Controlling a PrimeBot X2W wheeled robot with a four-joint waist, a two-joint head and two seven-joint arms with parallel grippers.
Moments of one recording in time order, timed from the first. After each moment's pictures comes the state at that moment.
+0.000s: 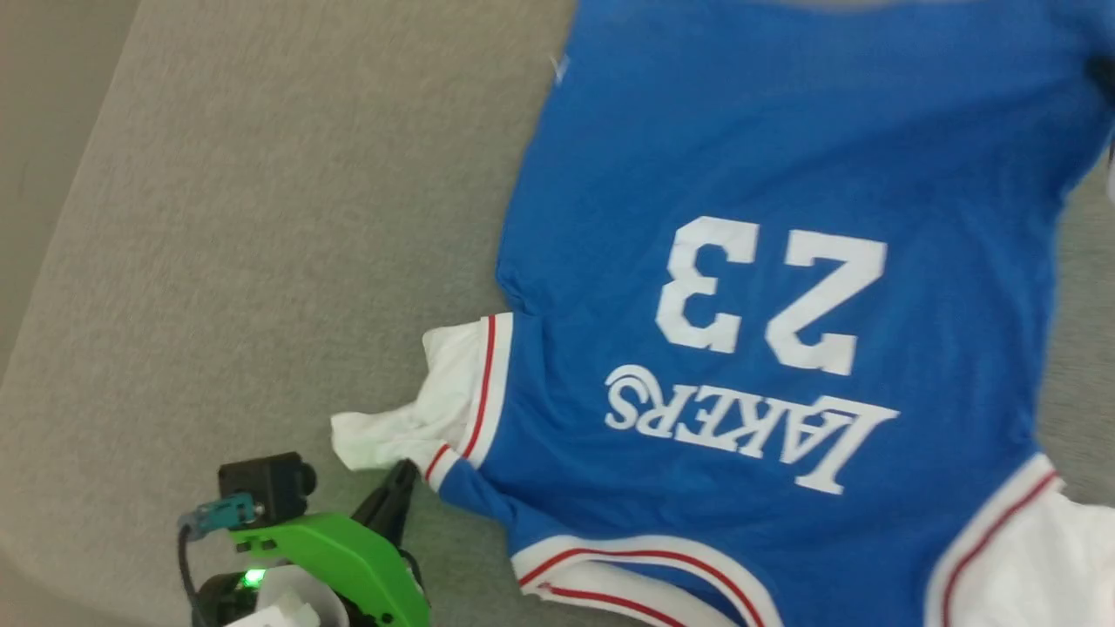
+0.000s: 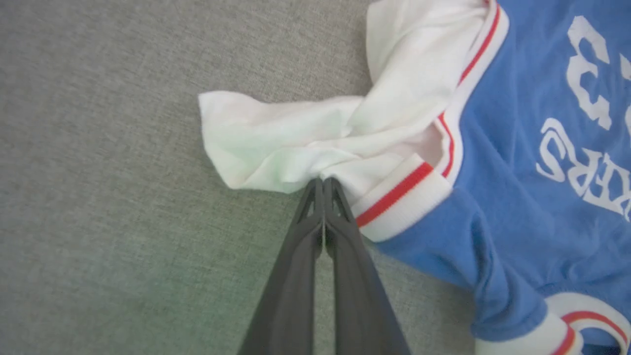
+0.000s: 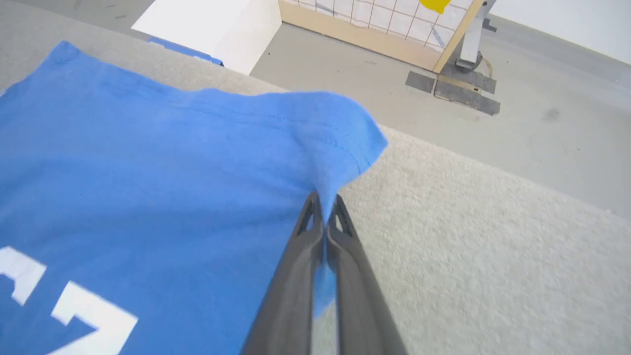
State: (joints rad) left arm 0.08 0.30 -0.32 -0.30 -0.68 0.28 0.31; right arm -0.80 -0.52 0.06 0.29 0.41 0.13 0.74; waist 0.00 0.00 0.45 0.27
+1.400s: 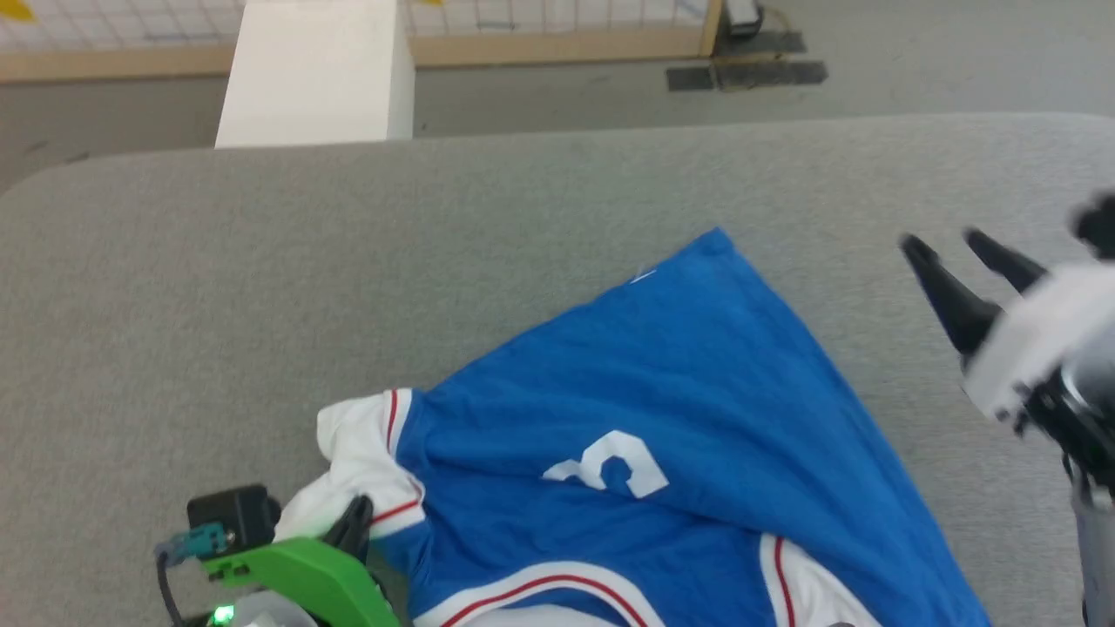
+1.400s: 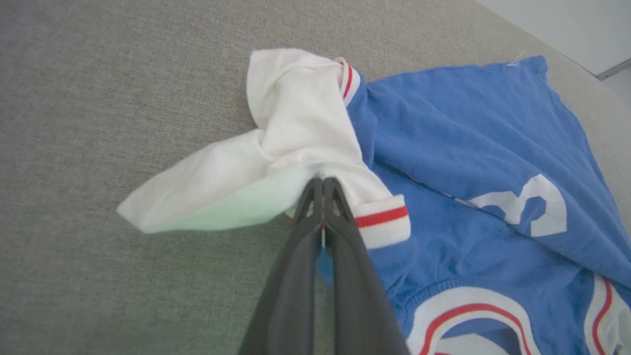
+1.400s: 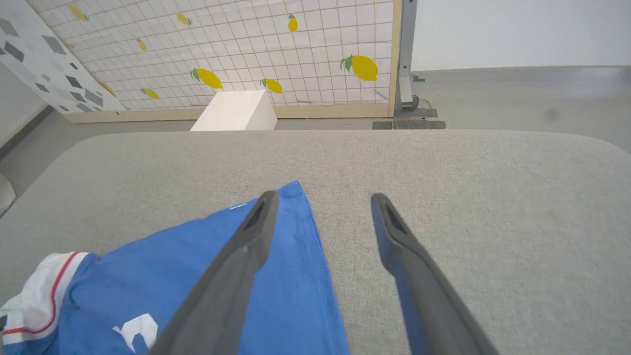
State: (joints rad) left arm 0.13 0.32 -0.28 -0.22 -0.70 0.30 0.28; right arm -0.31 -0.26 -0.08 -0.12 0.48 0.13 0.64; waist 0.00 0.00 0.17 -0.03
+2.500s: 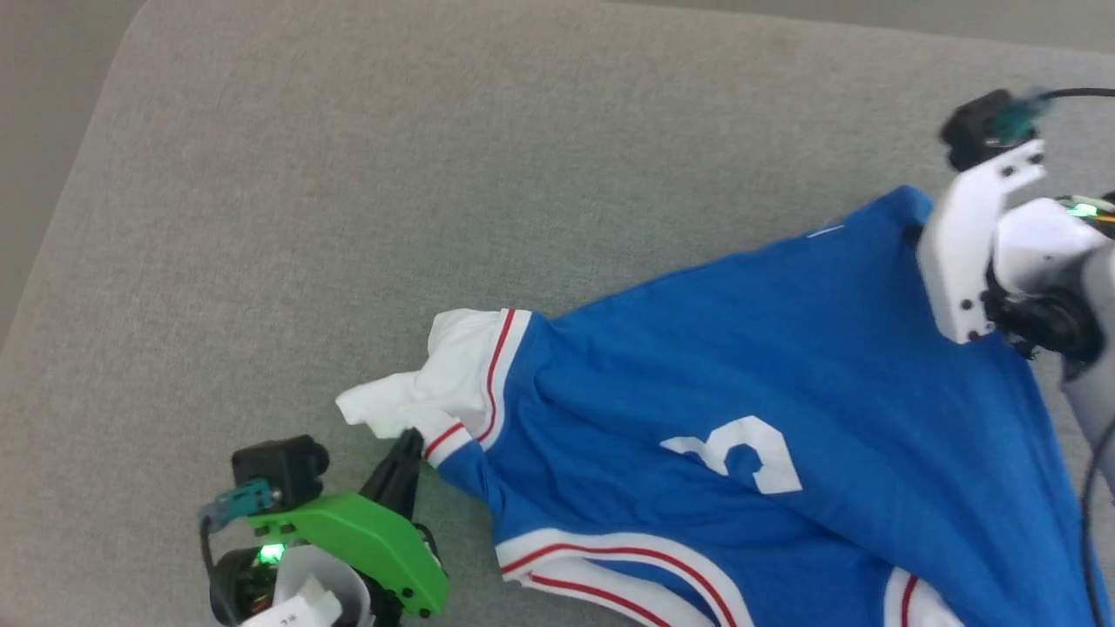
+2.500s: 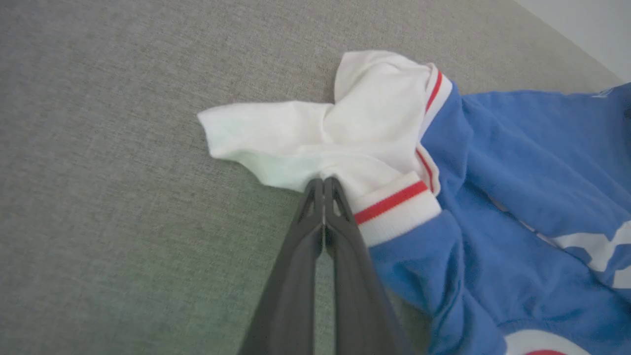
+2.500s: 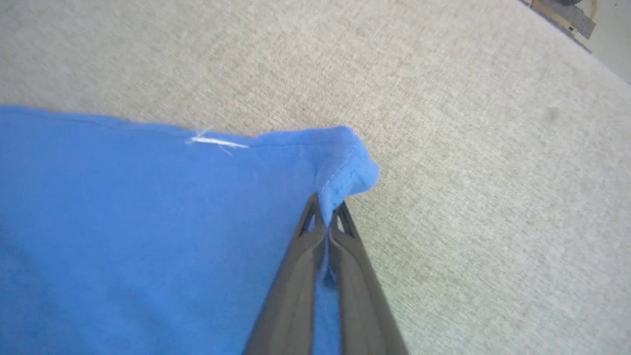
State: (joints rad) left arm 0.02 0.27 -0.35 -0.22 -0.65 0.27 0.21; right arm -0.73 -0.47 0.36 0.35 0.45 0.13 0.83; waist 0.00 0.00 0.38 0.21
